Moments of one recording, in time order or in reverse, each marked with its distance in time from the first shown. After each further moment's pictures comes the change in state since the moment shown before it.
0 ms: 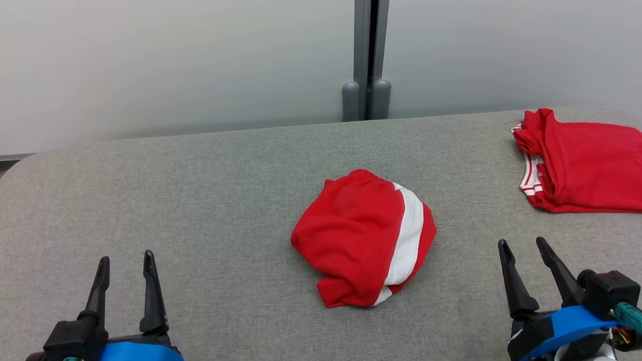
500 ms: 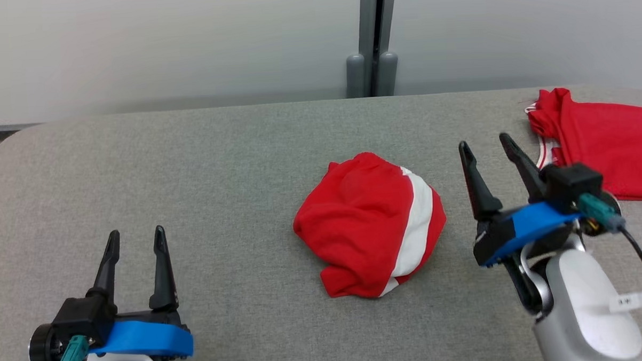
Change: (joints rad) left arm -0.055 -0.020 -0.007 -0.003 0.023 -0.017 0.000; right arm -0.318 -0.002 0.077 0.086 -0.058 0.000 0.043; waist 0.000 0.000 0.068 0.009
